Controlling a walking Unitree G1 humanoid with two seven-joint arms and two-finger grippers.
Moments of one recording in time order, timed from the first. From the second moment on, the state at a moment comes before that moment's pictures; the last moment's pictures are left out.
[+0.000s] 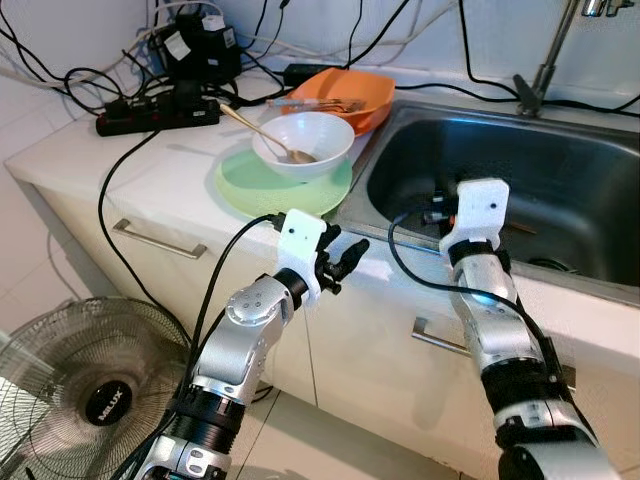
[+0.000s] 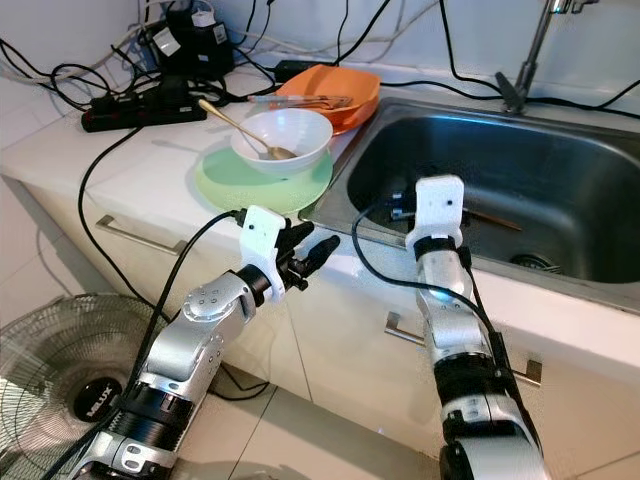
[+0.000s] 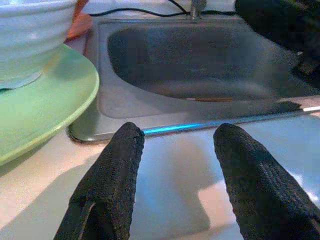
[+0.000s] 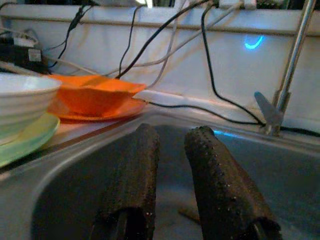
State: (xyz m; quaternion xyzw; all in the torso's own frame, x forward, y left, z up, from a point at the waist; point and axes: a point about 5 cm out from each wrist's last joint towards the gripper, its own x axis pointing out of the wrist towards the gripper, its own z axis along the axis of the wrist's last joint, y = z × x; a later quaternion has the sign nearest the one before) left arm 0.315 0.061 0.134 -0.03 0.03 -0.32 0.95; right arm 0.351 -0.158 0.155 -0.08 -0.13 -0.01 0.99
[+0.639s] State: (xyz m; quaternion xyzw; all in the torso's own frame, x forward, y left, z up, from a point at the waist) left arm 0.324 0.071 0.153 -0.04 -0.07 -0.23 0.97; right arm 0.344 -0.149 0.149 -0.06 -0.12 -0.01 0.99
